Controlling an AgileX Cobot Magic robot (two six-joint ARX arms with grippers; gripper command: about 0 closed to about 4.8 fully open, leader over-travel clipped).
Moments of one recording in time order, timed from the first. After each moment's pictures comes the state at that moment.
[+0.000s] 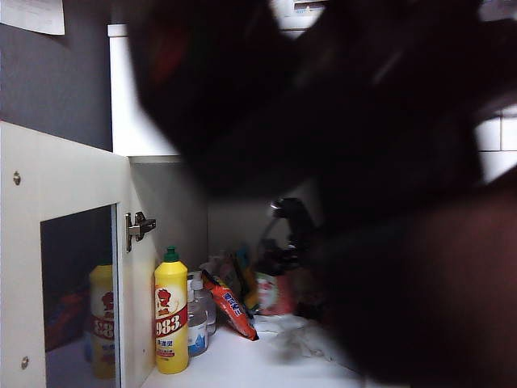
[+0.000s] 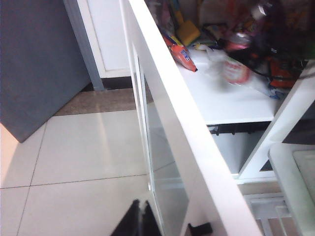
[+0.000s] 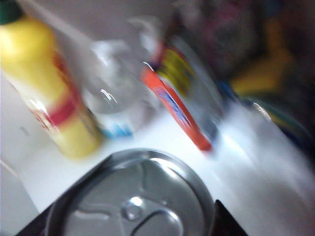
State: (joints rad) left arm -0.93 0.41 0.51 -0.67 -0.71 -0.32; right arm 0.33 2.73 2.01 0.35 -0.41 -0.12
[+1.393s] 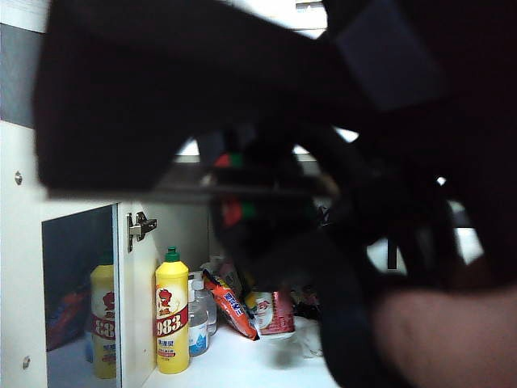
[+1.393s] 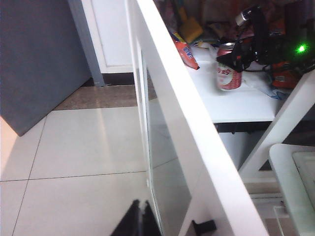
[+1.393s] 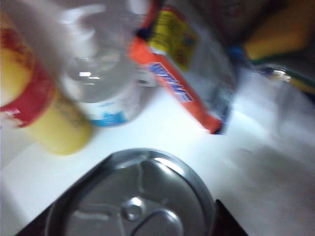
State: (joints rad) left arm -0.92 0.41 0.51 -0.69 -0.71 -0.35; right arm 0.34 2.99 2.49 -0.01 -0.31 -0.06
